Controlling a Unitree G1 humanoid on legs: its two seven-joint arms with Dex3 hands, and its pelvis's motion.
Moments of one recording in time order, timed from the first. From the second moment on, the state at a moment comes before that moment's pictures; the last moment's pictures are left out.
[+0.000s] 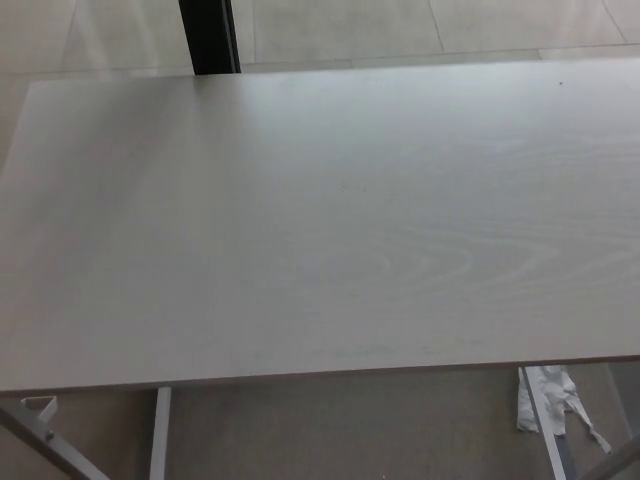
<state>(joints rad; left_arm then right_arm) 0.20 0.79 0.92 0.61 -0.26 0.20 -0.13 -0.19 -0.61 -0.29 0.96 0.07 -0.02 0.03</state>
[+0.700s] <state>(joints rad) 0.15 0.82 0.60 0.95 -0.26 0.15 -0.40 -0.16 -0.61 -0.32 0.96 0.09 -0.07 0.09</state>
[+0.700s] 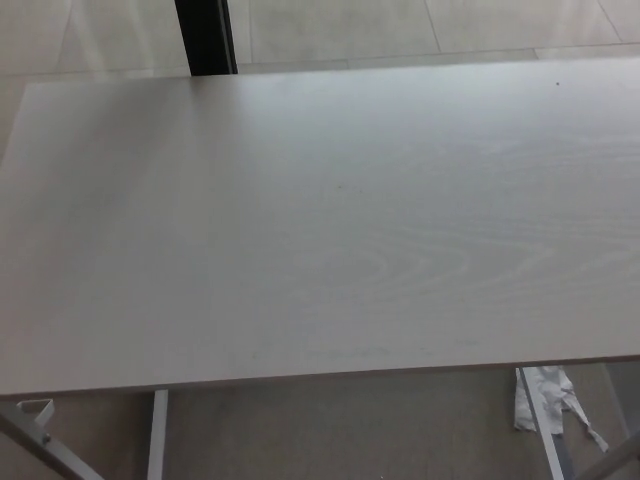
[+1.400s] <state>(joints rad) 0.14 0.84 0.60 1.02 -0.29 0.03 -0.46 -0.16 -0.61 -0.32 0.97 0.09 -0.08 0.10</state>
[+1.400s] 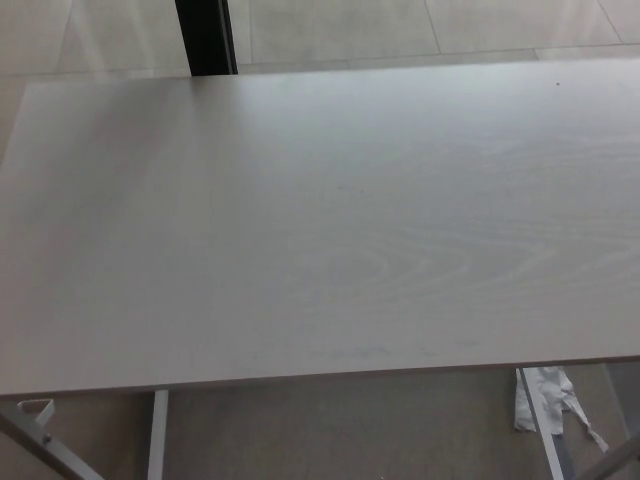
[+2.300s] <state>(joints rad) 0.19 0.85 0.56 1.01 -0.29 0.02 -0.51 -0.11 -0.61 -0.32 0.94 0.09 -0.10 0.12</state>
